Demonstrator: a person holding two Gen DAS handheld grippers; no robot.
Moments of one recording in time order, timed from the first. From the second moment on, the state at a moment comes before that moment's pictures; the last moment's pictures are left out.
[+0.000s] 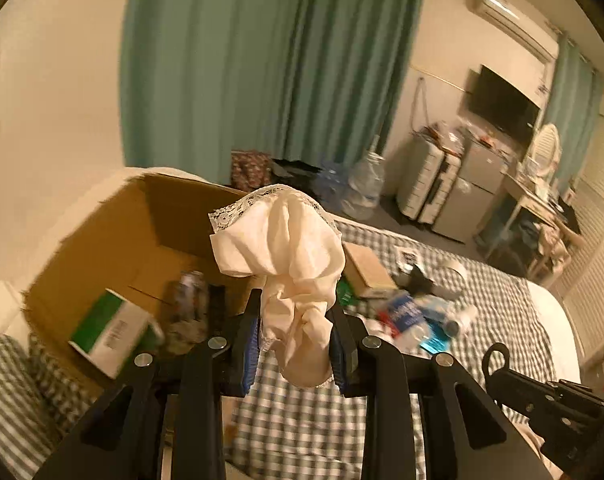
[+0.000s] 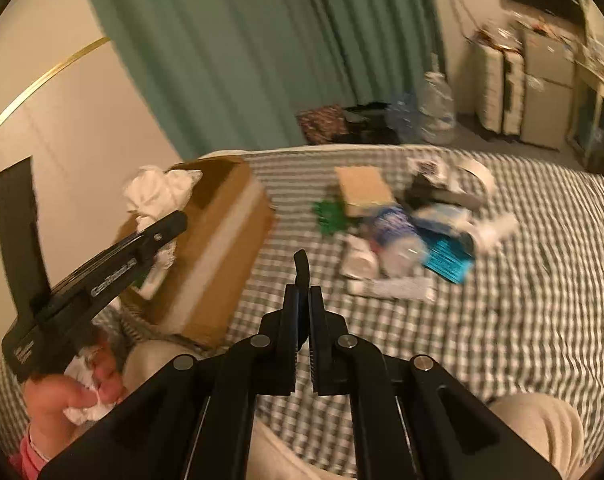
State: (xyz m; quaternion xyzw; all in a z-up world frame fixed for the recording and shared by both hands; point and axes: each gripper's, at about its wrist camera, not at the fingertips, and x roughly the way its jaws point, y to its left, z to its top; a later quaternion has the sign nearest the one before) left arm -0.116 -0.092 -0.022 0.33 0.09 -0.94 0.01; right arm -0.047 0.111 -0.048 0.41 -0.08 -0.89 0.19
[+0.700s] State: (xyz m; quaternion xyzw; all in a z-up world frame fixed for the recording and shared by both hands) left arm -0.119 -0.215 -0.055 0.35 0.12 -0.92 0.12; right arm -0.108 -0.051 -0.043 0.42 -0.03 -0.85 0.32
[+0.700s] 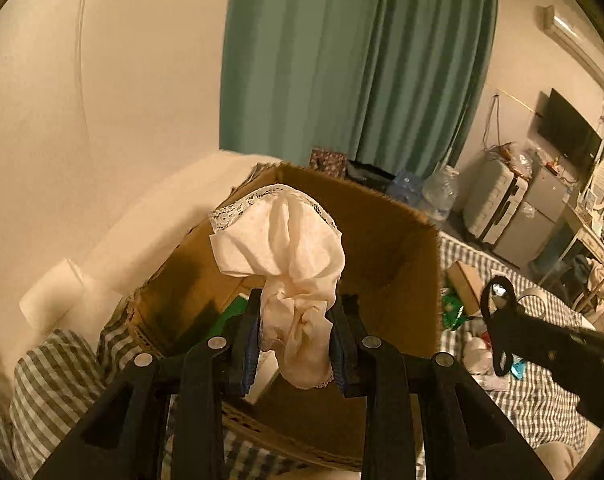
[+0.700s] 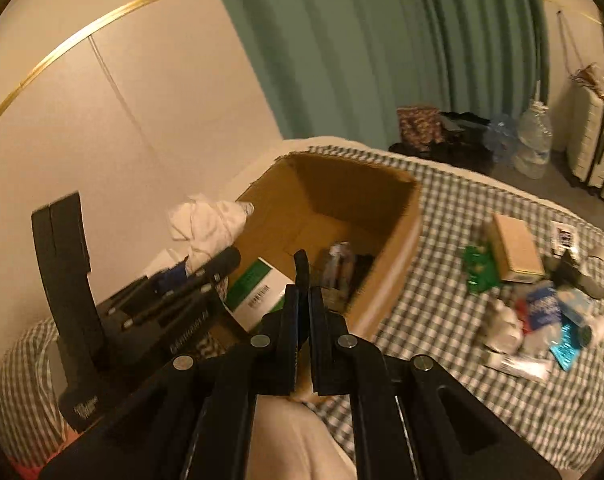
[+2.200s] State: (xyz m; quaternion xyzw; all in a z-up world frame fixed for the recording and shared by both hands) left arm -0.116 0.012 -0.082 0.39 0.02 -0.92 -0.04; right arm -0.059 0.213 -0.068 0.37 -0.13 -0.92 0.03
